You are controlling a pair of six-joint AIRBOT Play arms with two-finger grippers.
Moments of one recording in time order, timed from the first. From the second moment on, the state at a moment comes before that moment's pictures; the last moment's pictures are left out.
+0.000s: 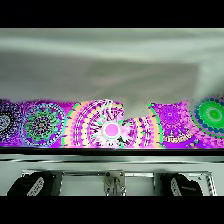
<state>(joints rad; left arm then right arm) 0.08 -0.69 2.03 1.09 -1.25 -1.49 -0.18 -0.54 1.67 -1.26 0.93 1.48</state>
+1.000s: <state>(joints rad) 0.10 -0.86 1.05 1.21 -1.17 -1.57 -0.18 -1.03 1.21 -1.29 1.11 1.56</state>
